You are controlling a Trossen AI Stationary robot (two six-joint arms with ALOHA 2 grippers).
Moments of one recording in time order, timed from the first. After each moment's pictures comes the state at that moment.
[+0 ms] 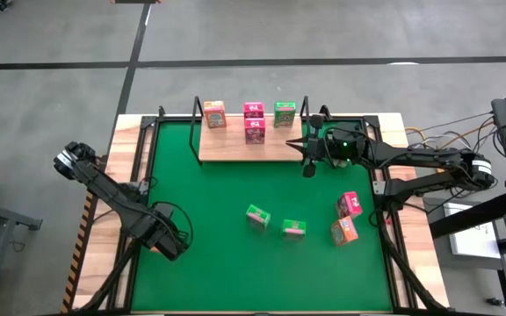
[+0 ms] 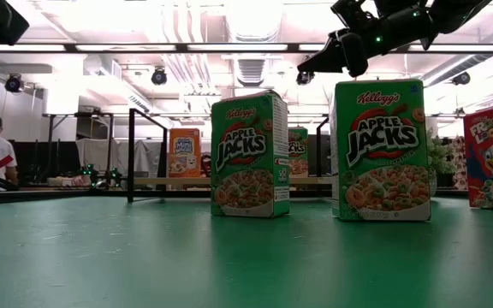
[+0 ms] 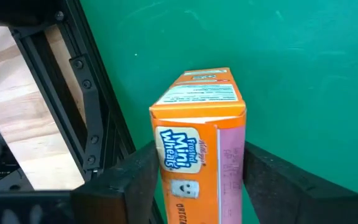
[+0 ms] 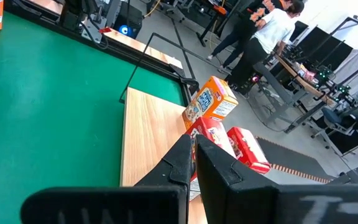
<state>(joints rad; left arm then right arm) -0.68 1.41 1.08 -1.35 0.10 -1.97 -0.33 1.13 0.71 0.22 -0.03 -0.57</state>
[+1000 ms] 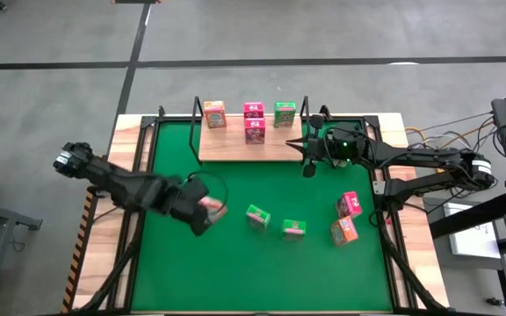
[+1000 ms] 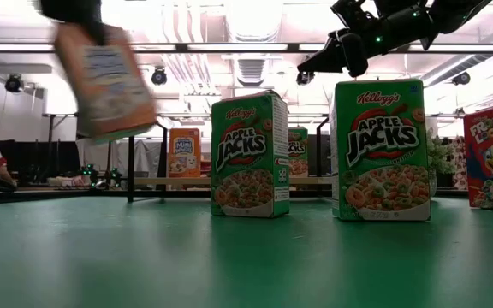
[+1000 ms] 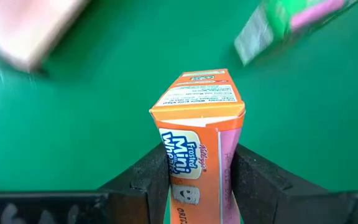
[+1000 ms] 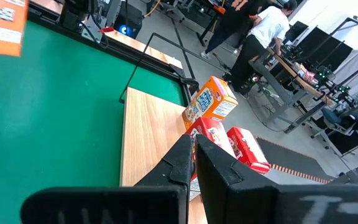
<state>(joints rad) -0.36 1.41 1.37 -1.27 -0.32 -0.97 -0.33 1.13 0.71 0.22 -0.03 -0.58</state>
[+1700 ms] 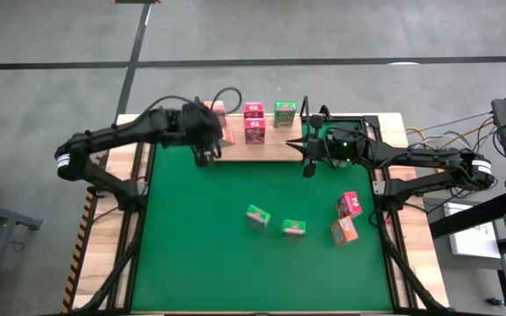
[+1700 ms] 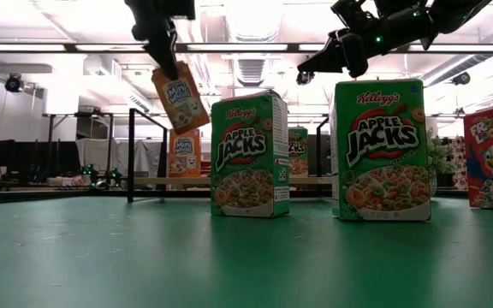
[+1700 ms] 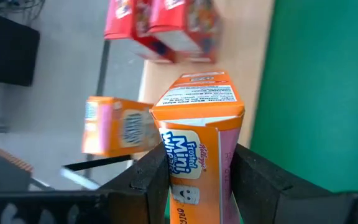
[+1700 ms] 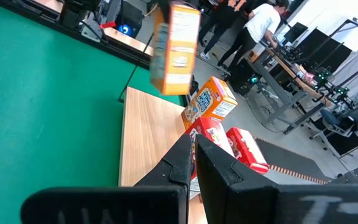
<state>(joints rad) 0.29 1.41 1.46 -1.07 -0.38 0.30 -0.33 1.13 0.71 0.22 -0.03 -0.59</state>
